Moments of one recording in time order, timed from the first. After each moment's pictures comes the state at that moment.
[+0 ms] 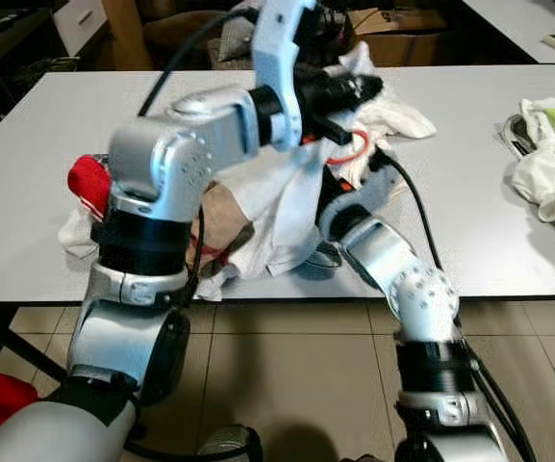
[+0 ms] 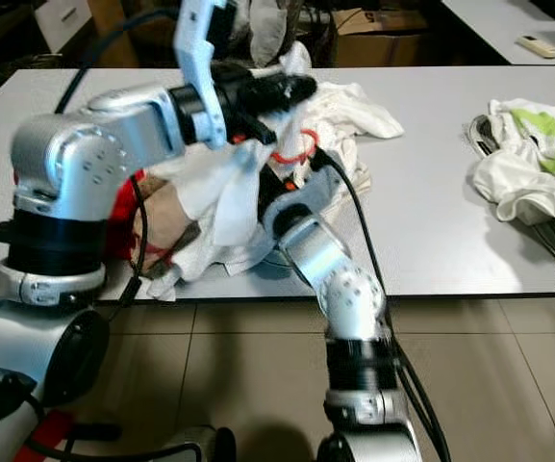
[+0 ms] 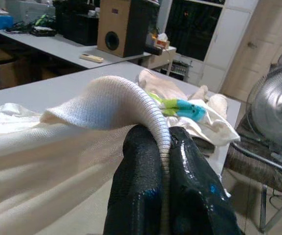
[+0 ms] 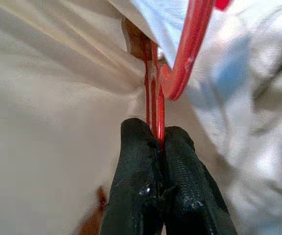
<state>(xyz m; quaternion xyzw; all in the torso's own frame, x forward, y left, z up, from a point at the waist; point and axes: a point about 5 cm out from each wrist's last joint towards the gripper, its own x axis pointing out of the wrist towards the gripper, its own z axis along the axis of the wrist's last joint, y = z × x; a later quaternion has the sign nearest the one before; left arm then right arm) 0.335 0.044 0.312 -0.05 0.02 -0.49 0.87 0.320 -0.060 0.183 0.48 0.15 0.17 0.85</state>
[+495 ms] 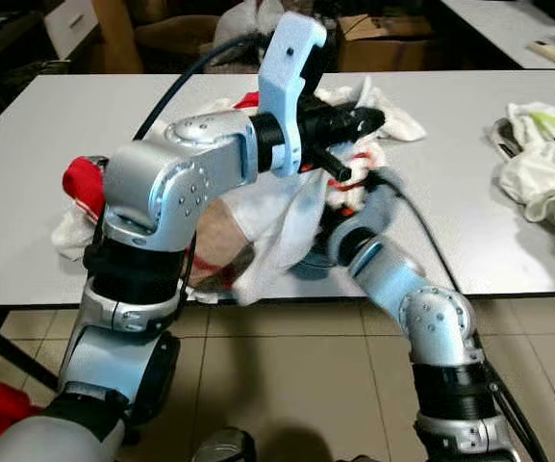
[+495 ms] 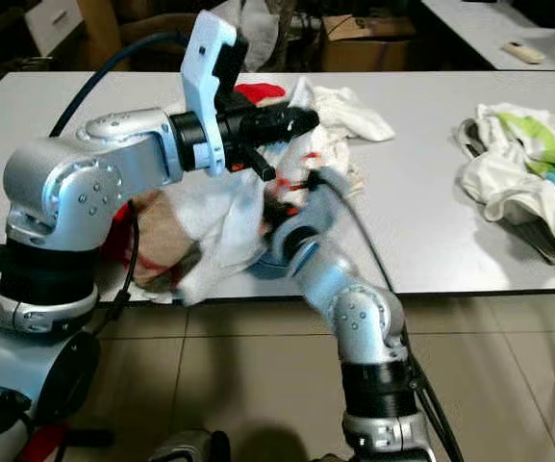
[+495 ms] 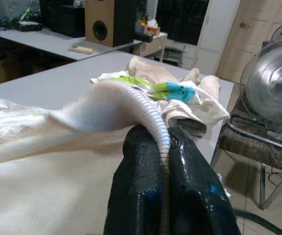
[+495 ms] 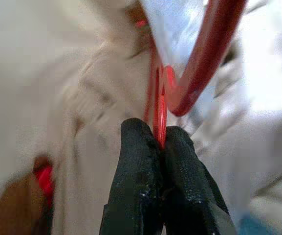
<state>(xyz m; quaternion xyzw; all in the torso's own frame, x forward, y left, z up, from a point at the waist) 0.318 0.043 0.299 -0.02 0.03 -0.50 0.86 0.299 -0.060 0.171 0.31 0.18 0.18 0.91</state>
